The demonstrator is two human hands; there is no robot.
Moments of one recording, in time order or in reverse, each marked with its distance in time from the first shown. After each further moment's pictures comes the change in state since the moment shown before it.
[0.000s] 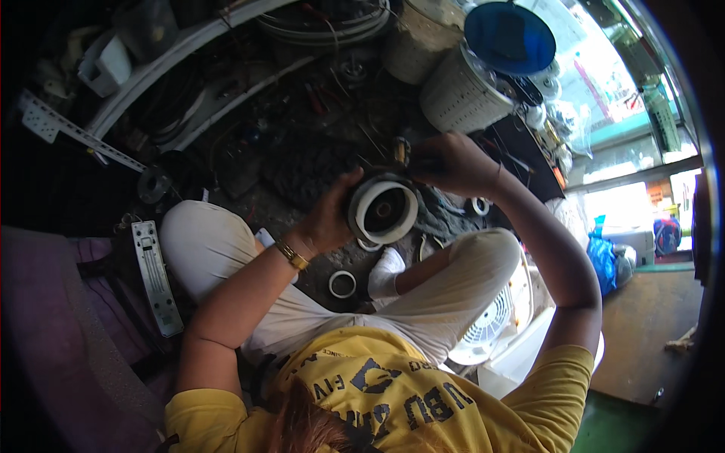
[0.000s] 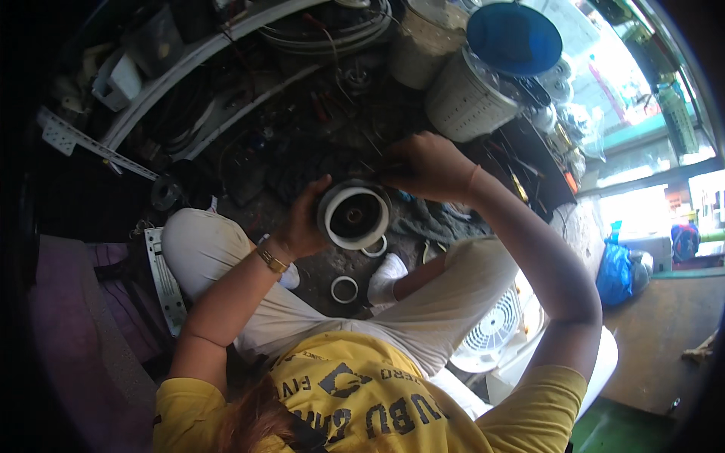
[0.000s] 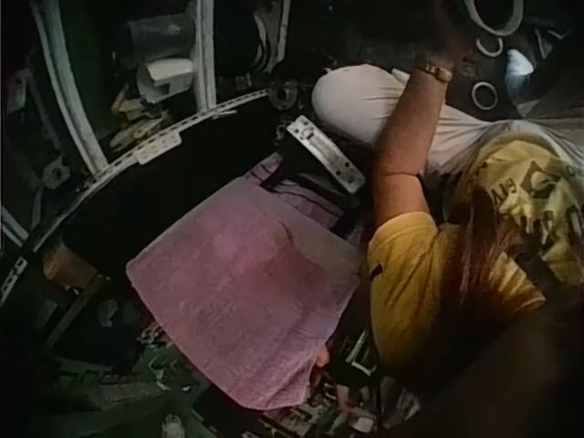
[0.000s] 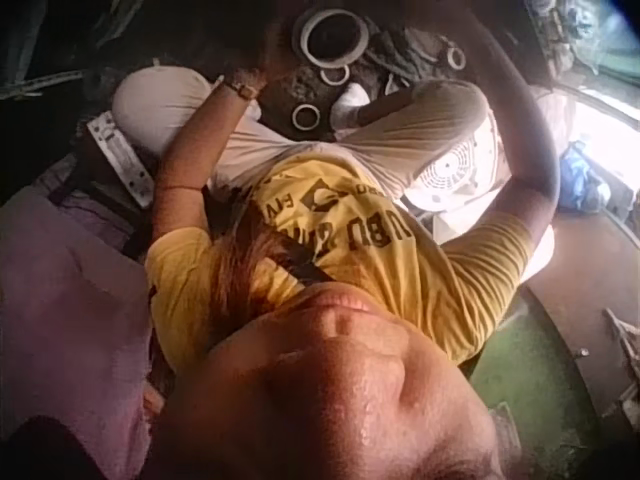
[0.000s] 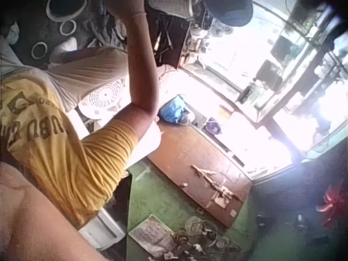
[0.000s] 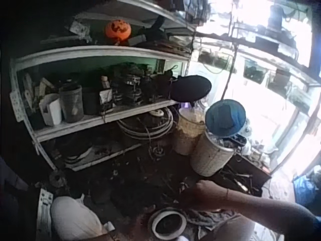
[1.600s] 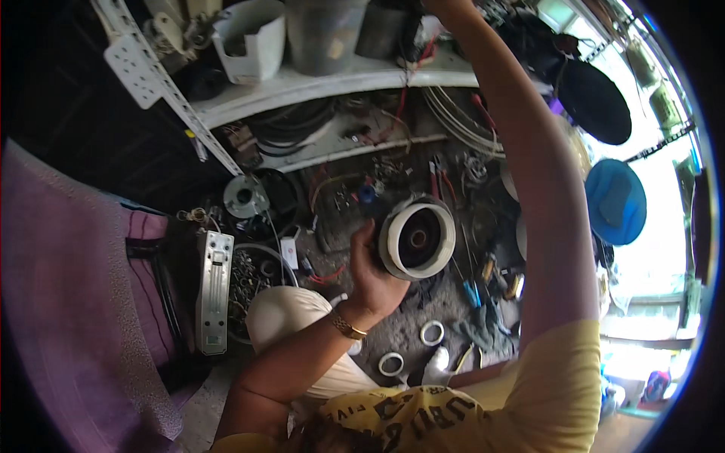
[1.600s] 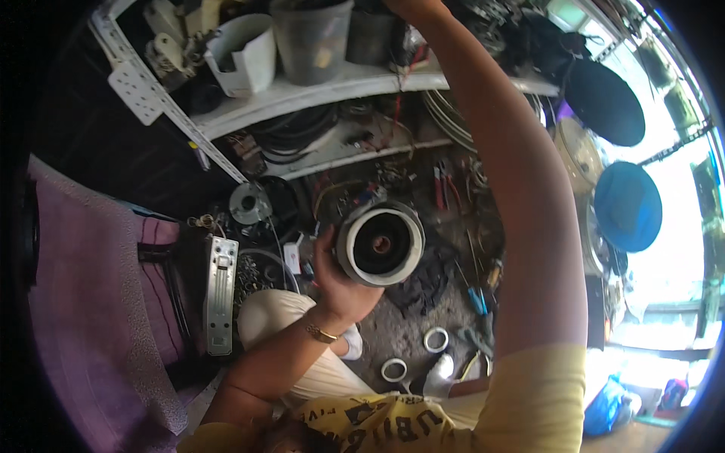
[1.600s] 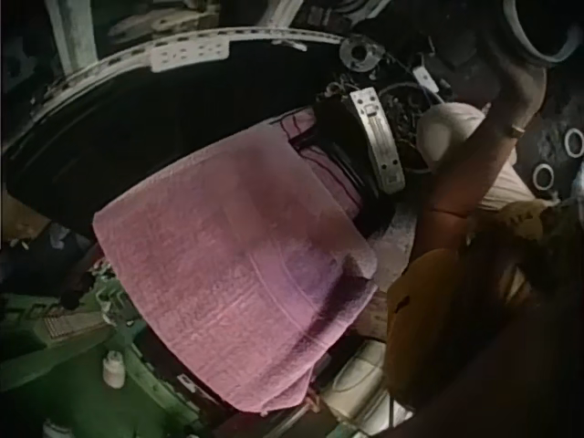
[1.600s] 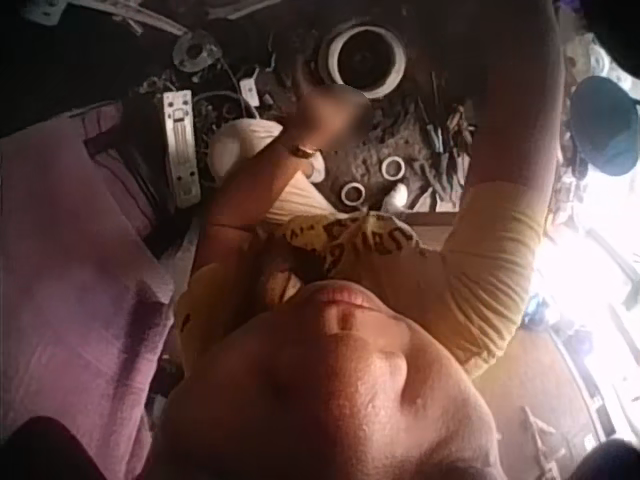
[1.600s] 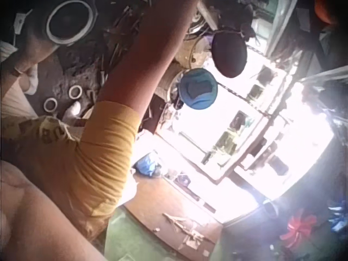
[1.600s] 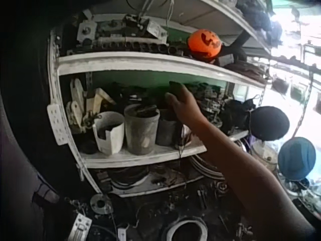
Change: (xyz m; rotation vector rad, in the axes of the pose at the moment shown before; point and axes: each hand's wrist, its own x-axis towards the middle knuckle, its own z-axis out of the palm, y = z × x) left_hand -0.052 0.153 -0.054 -0.299 0.453 0.762; right_hand 0.479 -0.164 -0.127 0.630 0.715 -0.772
